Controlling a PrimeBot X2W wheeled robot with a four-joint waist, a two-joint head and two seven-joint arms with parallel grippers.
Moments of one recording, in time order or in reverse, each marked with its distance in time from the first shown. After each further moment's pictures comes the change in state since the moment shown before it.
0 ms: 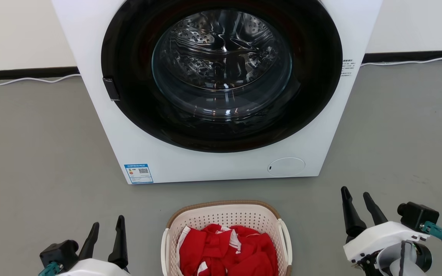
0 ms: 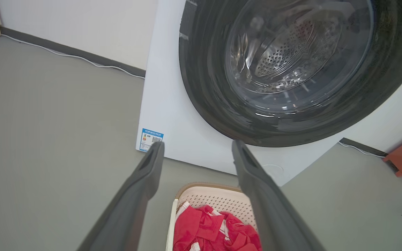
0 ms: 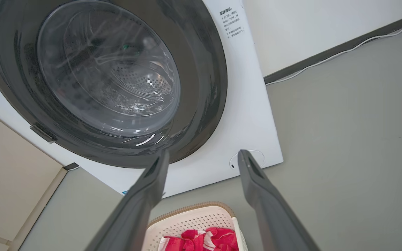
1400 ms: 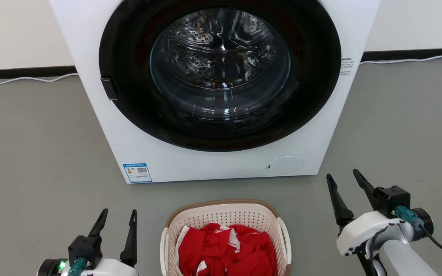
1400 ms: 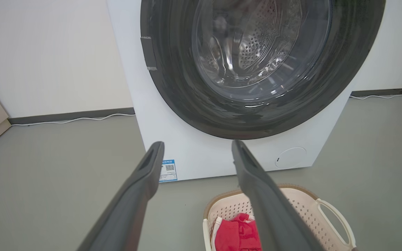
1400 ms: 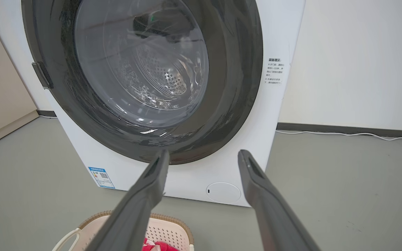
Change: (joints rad) left arm -0.028 -0.003 -0.007 0.012 0.396 -0.001 -0.100; right arm -0.115 -0.022 0.067 0.109 -0.408 0.000 -0.103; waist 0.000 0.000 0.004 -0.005
